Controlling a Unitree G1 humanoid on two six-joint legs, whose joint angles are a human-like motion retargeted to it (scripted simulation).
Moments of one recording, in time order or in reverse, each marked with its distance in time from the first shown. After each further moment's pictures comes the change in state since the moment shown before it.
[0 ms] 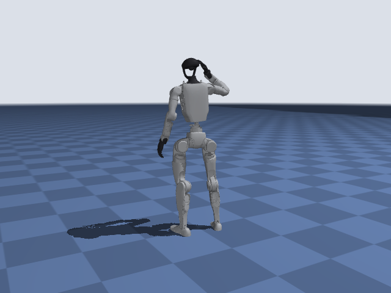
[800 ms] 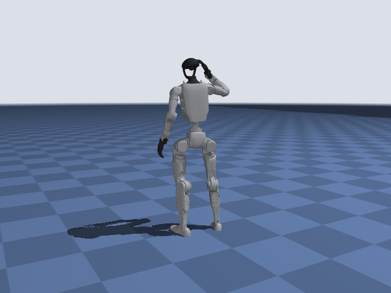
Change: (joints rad) left arm -0.002 -0.010 0.009 0.009 0.001 0.000 -0.003; right arm 0.013 0.015 -0.019 0.016 -0.008 0.009 0.003; waist 0.001 0.004 0.004; left_leg 0.003 -0.003 0.006 -0.006 0.001 0.003; right_leg -0.003 -0.001 0.007 0.000 0.001 0.000
